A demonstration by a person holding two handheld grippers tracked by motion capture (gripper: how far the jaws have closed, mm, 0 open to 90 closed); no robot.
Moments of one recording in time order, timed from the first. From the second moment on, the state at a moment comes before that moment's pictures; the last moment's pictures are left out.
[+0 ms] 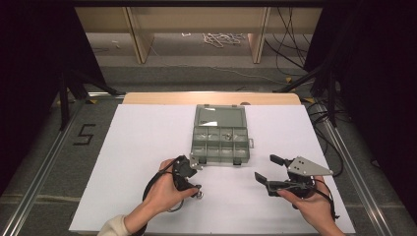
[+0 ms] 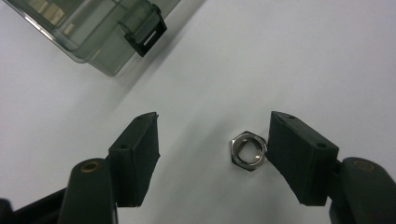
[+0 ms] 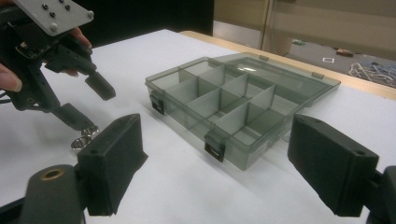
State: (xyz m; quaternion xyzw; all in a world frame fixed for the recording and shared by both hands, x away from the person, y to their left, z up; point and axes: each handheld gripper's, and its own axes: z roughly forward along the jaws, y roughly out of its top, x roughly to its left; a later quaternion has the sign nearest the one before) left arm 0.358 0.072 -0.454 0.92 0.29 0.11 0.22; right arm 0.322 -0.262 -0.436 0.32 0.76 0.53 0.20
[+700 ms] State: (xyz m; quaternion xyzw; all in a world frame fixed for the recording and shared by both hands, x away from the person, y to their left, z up) left arm 0.359 0.071 -0.464 0.93 0.29 0.11 0.19; right arm 0.323 -0.263 -0.436 0.31 0.76 0.53 0.21
